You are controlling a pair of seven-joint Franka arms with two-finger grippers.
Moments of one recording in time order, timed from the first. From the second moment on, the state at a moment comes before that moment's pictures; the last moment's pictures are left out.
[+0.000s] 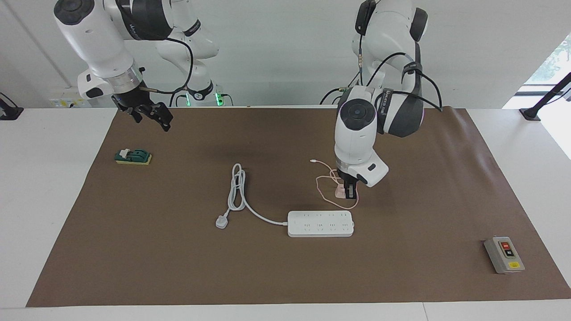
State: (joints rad) left arm -0.50 0.56 0.01 -1.26 0.14 1.73 -1.91; right arm 0.07 -0.07 -0.08 -1.75 0.02 1.62 0.31
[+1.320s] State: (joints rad) left arm -0.50 0.67 0.04 -1.26 0.19 1.82 -1.97; right arm 0.04 -0.04 -0.12 -1.69 0.02 1.59 0.11
